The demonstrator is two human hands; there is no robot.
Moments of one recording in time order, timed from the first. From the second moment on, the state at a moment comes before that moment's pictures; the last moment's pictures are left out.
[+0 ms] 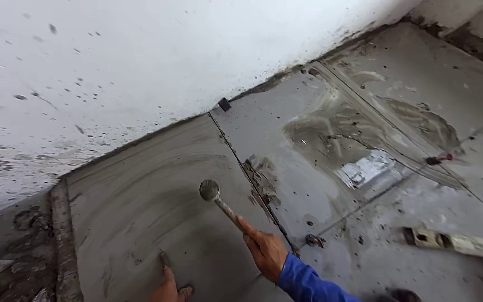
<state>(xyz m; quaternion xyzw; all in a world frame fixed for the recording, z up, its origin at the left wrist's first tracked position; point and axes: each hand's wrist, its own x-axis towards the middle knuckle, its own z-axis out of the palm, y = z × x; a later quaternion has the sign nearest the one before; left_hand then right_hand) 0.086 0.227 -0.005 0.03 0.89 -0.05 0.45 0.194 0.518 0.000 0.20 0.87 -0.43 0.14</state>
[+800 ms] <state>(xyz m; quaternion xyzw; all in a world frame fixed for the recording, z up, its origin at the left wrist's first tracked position) 0.063 0.185 0.024 0.00 0.92 0.03 0.38 0.318 0.475 0.041 0.19 0.90 -0.40 0.04</state>
